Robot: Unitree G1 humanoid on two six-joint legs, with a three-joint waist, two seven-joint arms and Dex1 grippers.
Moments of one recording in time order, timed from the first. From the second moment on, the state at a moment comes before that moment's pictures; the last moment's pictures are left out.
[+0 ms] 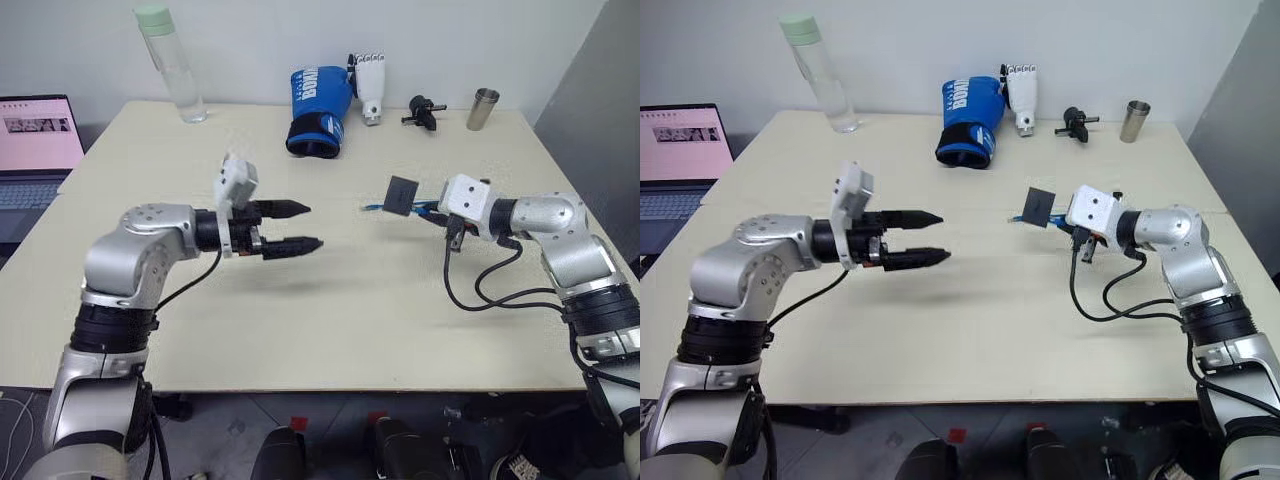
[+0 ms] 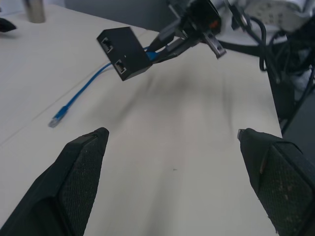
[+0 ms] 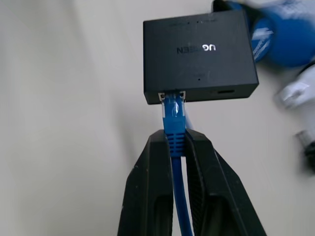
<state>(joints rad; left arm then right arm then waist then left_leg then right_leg) -0.72 0.68 0.03 0.05 -0.55 0.72 -1.14 -0.77 -0.71 0.24 0.29 -0.17 -0.11 0.83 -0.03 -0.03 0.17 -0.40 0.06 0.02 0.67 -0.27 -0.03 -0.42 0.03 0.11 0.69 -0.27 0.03</state>
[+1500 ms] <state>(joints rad) -0.91 0.39 -0.05 0.40 -0.39 0.38 -1.10 -0.78 -0.64 0.33 0.30 -0.59 -0.59 0.35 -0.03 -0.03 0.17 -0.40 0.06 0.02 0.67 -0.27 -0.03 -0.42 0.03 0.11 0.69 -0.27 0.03</state>
